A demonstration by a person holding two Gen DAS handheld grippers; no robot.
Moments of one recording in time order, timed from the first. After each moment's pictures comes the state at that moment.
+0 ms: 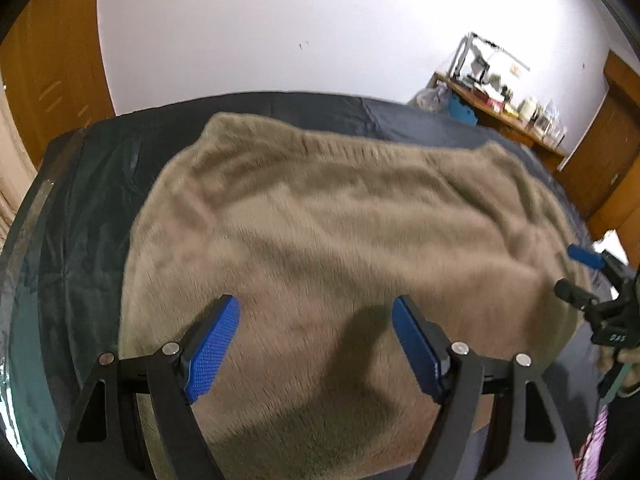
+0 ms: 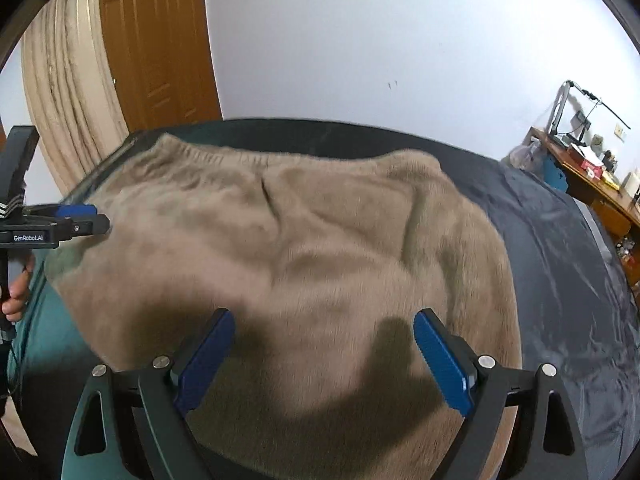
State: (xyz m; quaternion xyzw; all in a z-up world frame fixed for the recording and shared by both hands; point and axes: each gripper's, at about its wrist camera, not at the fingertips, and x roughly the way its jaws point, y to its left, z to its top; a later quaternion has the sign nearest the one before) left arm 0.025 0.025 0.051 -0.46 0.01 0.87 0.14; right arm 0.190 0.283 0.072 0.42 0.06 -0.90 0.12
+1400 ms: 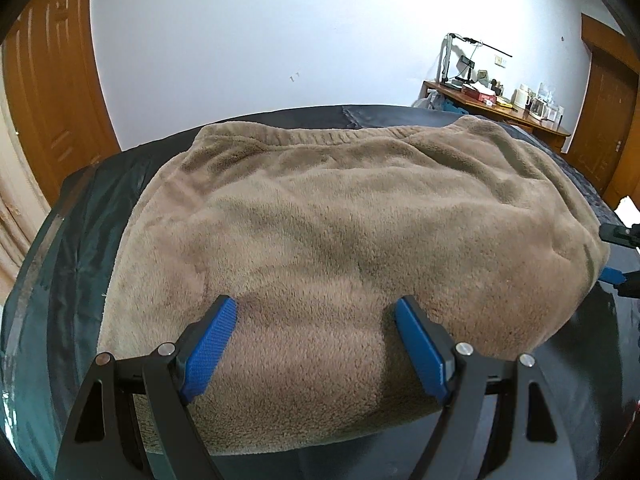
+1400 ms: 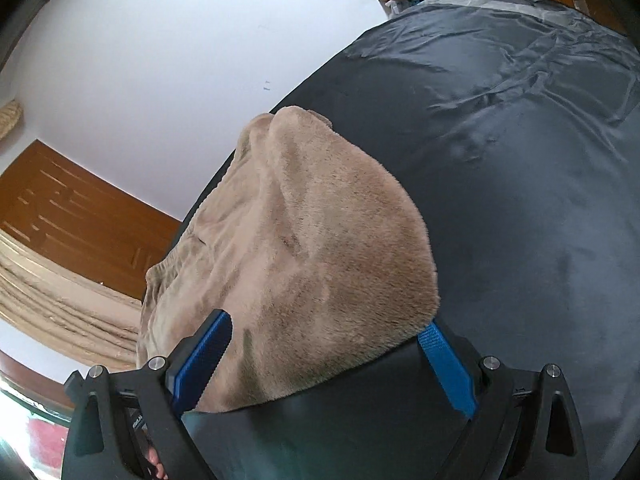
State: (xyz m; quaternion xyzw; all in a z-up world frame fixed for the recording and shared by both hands) left arm 0.080 0.044 0.036 -0.39 0.06 0.91 0.14; right arm 0.258 0.391 0.031 0.41 -0.37 -0.83 0.03
